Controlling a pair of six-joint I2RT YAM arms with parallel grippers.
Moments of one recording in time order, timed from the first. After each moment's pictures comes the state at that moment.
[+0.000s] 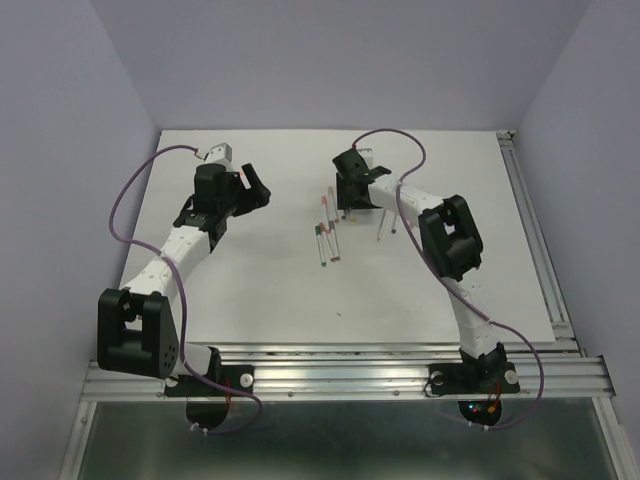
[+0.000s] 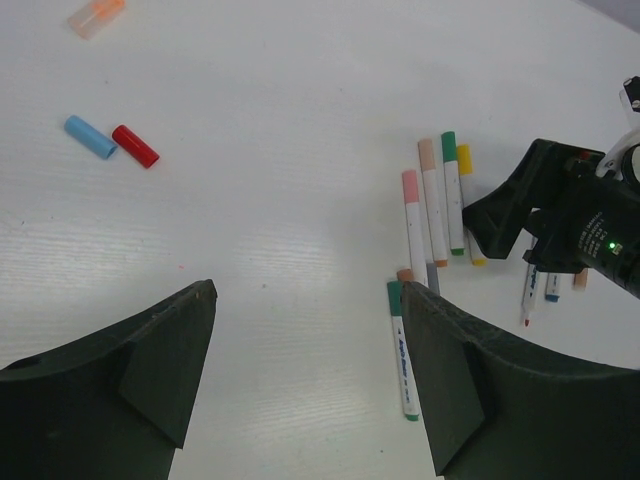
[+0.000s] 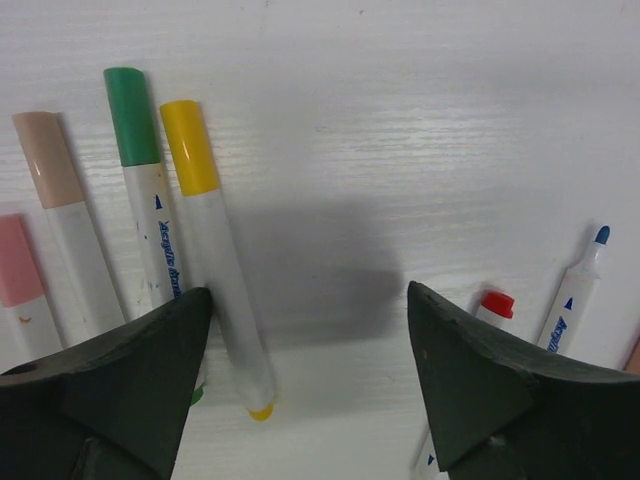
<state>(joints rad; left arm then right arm) -0.17 1.36 0.94 -0.07 0.09 -0.47 0.55 2.30 1.86 -0.58 0.45 0.43</state>
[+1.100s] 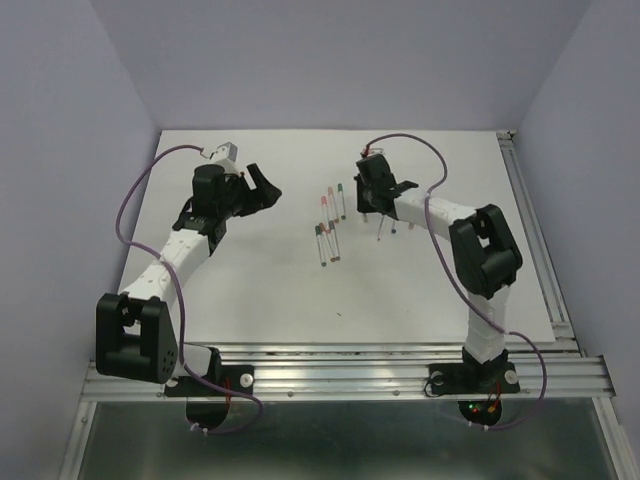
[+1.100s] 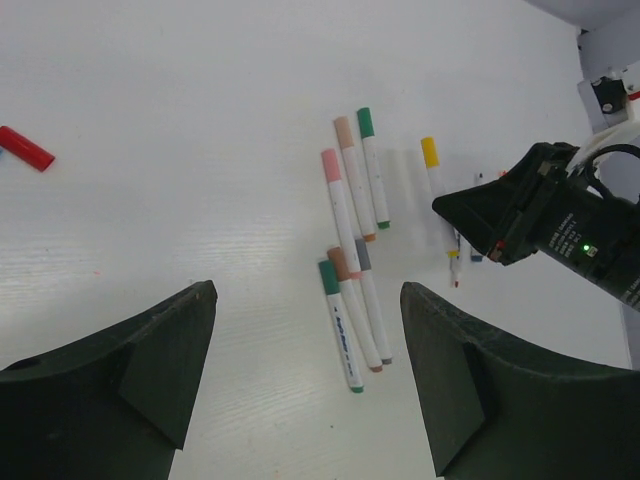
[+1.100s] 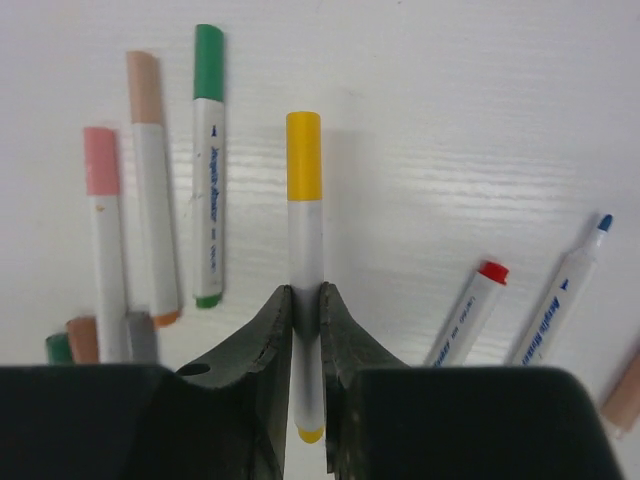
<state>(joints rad) -0.17 1.35 0.93 -0.02 0.25 -0.50 0.51 2.07 1.48 -0.22 0.27 0.36</state>
